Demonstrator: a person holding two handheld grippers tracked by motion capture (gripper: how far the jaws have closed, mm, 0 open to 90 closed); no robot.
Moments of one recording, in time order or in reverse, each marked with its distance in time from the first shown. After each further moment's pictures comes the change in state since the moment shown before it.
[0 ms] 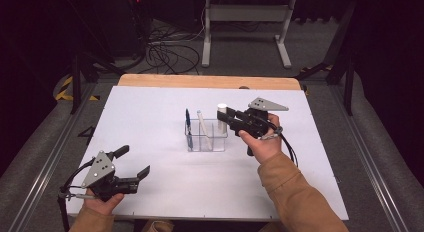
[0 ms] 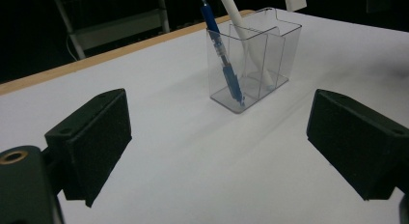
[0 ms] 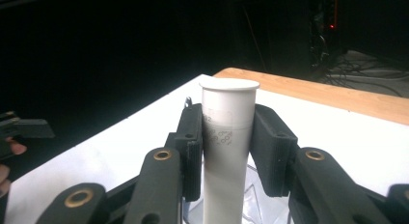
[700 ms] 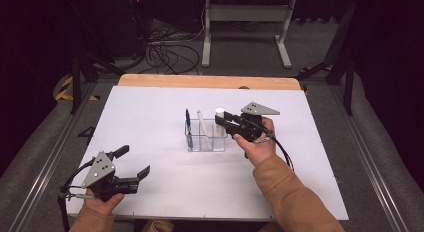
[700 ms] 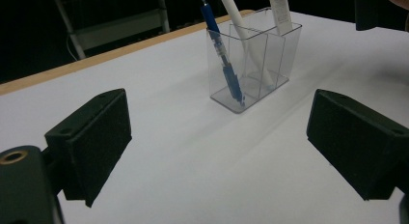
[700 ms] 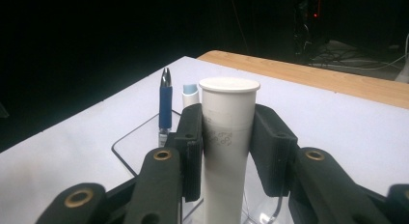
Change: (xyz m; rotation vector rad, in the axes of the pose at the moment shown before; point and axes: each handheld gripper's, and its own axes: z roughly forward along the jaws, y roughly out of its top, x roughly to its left) left arm 0.000 0.000 0.000 0.000 0.001 0.001; right arm -0.001 -0.018 0.014 0.053 -0.069 -0.031
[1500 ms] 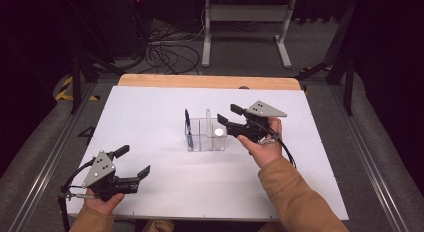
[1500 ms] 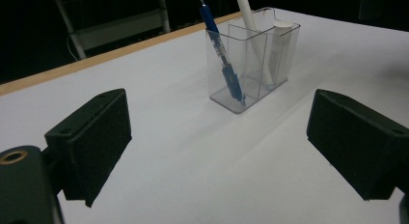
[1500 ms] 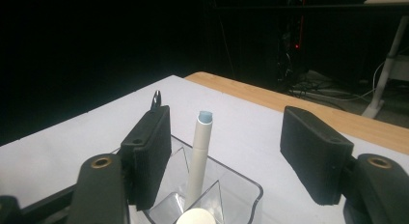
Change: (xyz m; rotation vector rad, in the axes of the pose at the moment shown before) left arm 0.000 0.000 0.001 0.001 0.002 -0.001; right arm 0.003 0.009 -0.016 -0.086 -0.051 -0.093
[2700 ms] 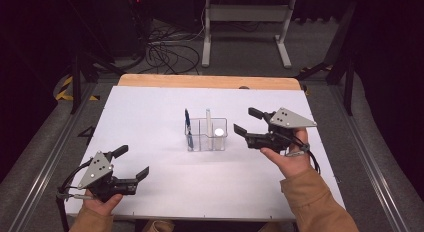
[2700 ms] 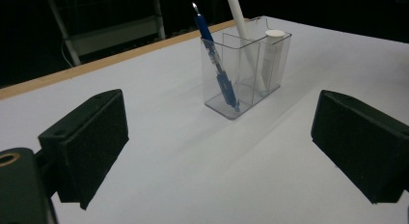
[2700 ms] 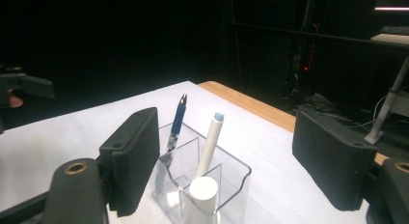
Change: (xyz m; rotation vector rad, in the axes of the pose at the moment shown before) left arm 0.001 0.001 -0.004 -0.027 -0.025 -0.005; right arm 0.002 0.014 -0.068 -0.034 0.063 -0.124
